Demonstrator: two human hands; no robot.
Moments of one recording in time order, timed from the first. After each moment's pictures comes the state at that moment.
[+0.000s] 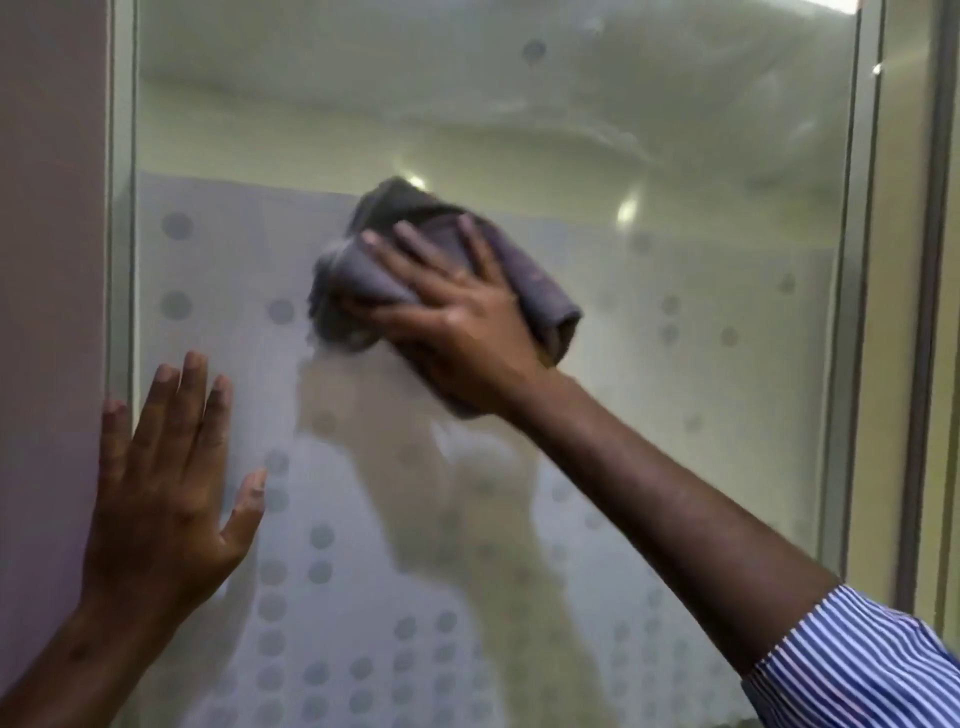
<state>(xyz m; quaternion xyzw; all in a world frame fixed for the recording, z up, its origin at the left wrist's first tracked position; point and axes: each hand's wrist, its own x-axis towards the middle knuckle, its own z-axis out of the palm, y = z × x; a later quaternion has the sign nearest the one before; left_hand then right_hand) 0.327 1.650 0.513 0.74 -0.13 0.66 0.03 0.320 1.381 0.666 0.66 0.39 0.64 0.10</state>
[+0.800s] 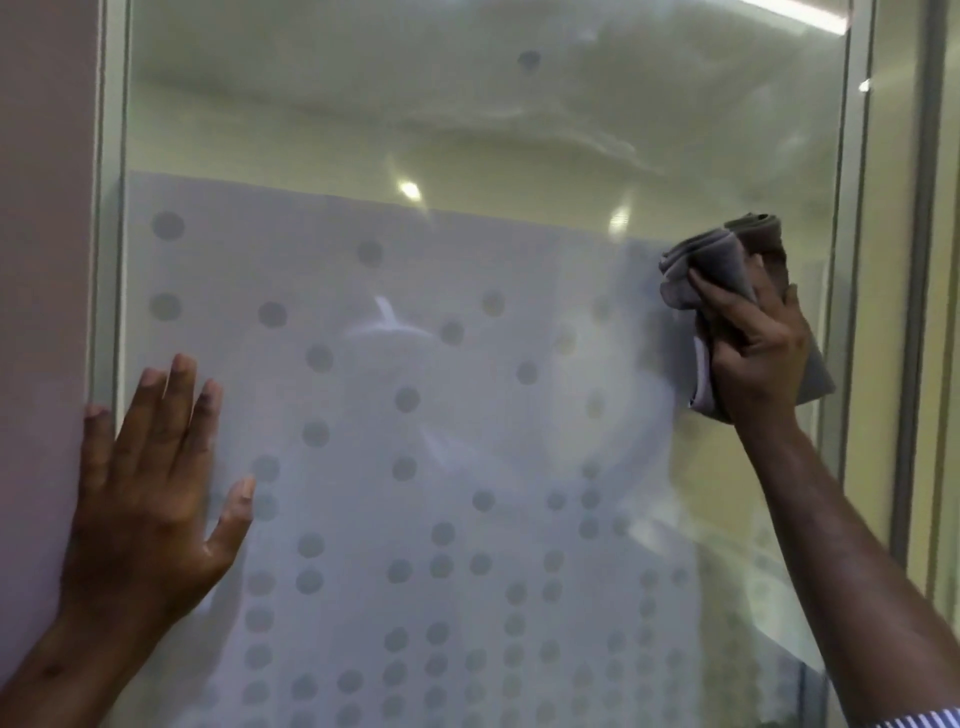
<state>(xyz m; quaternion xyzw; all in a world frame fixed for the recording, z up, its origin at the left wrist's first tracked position) 0.336 1.652 0.509 0.72 -0.15 0.67 0.05 0.313 1.139 0.653 0.66 0.14 0.74 -0.09</state>
